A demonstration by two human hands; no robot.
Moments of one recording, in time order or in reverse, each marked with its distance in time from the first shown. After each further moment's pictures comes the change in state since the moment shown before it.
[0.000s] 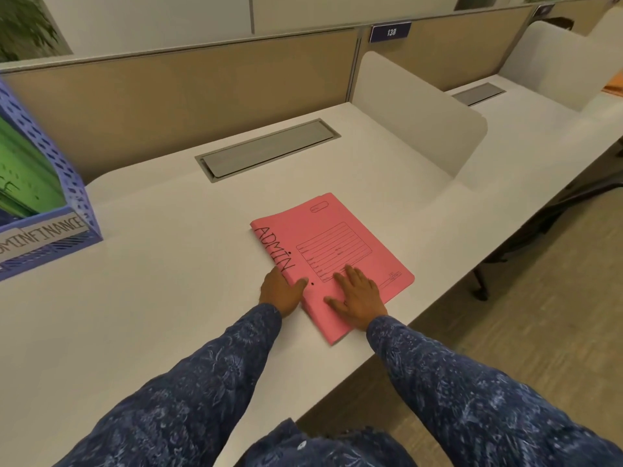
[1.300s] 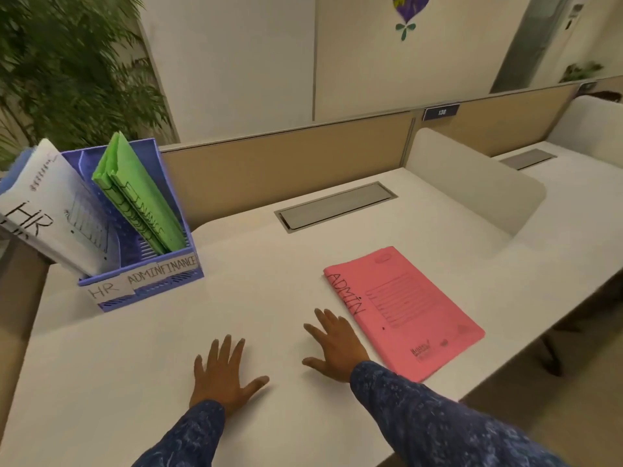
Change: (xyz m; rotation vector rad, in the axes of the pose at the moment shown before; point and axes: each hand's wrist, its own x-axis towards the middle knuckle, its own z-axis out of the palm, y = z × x) left_hand -0.086 -0.175 -0.194 0.821 0.055 -0.006; right_hand -0.003 -0.198 -0.003 -0.113 0.061 -0.415
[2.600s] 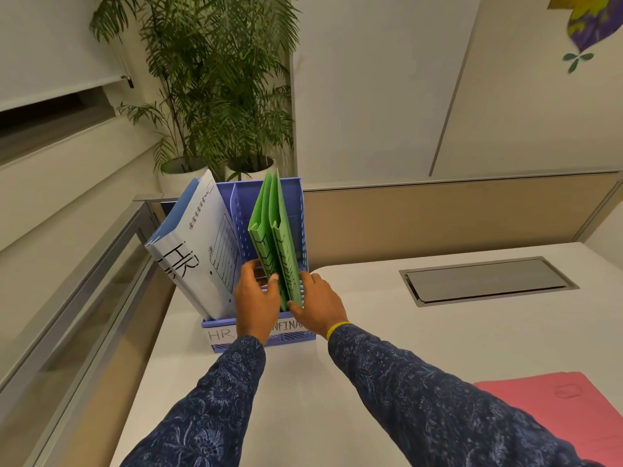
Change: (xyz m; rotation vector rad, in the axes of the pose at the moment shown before) left_hand 0.166 -0.144 -0.214 -1.026 1.009 -0.191; right_hand 0.337 -0.216 -0.106 0.337 0.186 -0.168
